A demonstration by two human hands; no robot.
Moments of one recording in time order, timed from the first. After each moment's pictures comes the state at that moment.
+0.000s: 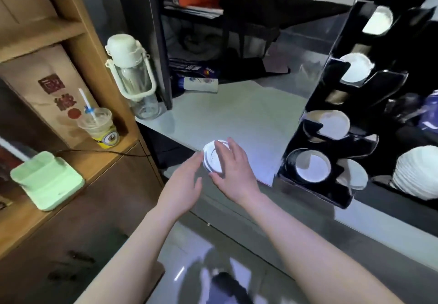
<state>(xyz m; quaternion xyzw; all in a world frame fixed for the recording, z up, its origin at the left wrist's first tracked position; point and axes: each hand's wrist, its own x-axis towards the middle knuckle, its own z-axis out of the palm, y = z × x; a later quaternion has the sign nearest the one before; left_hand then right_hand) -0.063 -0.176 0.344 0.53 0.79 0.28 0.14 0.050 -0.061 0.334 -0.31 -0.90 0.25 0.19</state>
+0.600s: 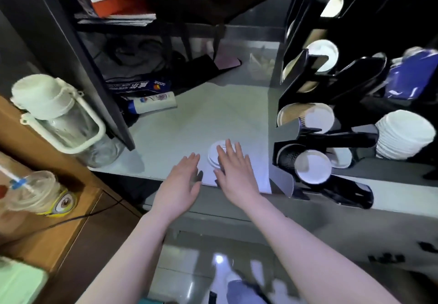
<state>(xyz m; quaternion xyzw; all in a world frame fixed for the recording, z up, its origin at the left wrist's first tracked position) -0.131 -0.091 0.343 0.66 0.70 0.21 0.17 0.023 -0.012 0.308 -0.49 -0.84 0.20 0.14</state>
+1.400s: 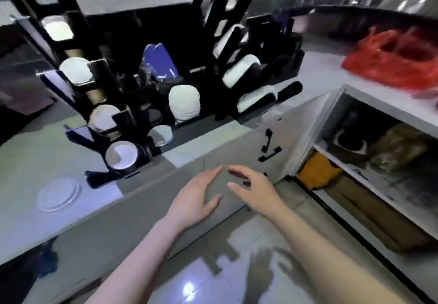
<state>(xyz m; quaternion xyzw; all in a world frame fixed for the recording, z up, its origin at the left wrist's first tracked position) 0.176 -0.138 0.357 0.90 0.31 0.15 0.26 0.349 -0.213 0.356 -0.69 -0.52 0.33 0.39</state>
